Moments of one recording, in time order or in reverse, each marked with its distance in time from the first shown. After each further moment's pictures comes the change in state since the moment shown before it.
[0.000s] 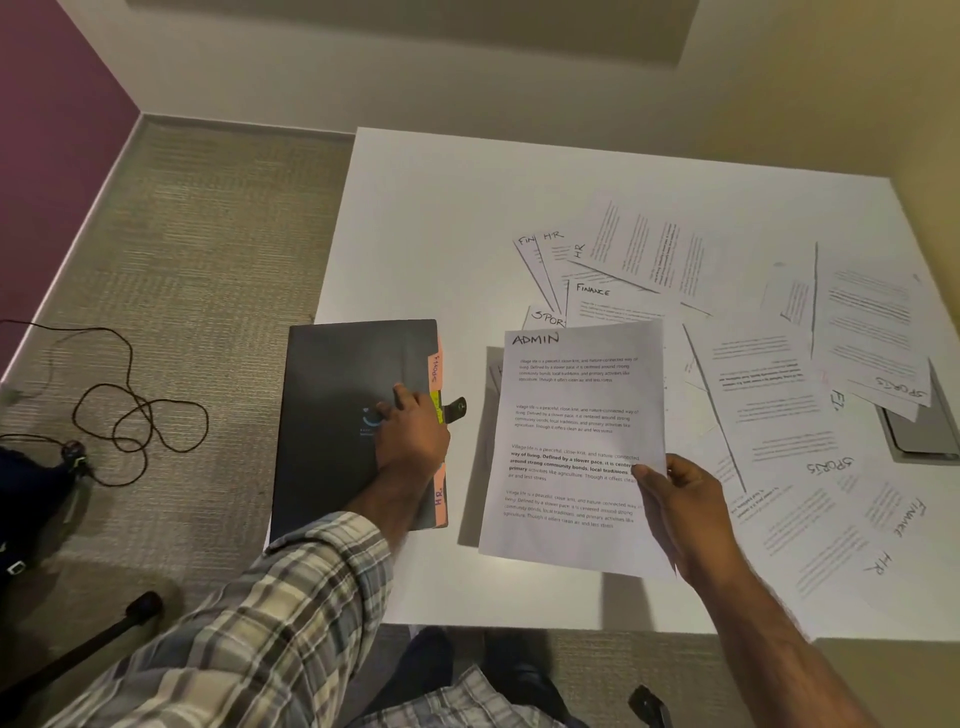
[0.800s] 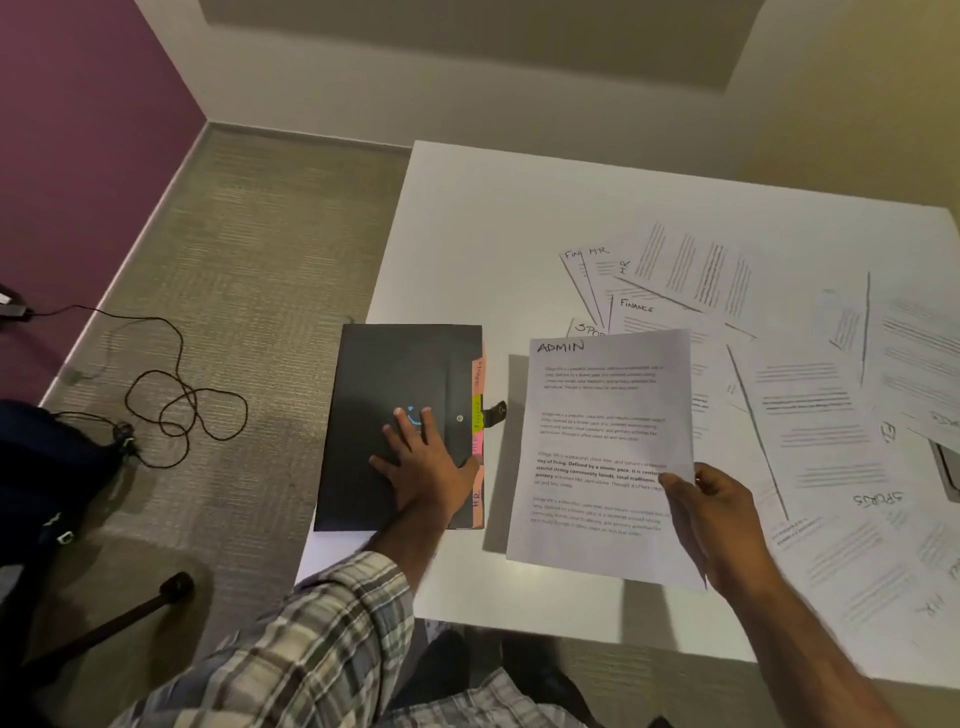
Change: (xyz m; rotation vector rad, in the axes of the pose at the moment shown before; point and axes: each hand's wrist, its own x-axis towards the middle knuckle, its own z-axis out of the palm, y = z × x) left_hand -0.042 -0.037 0.023 -0.170 0.079 -0.149; right_hand -0.004 -0.003 0.017 -0.086 -0.027 -0.031
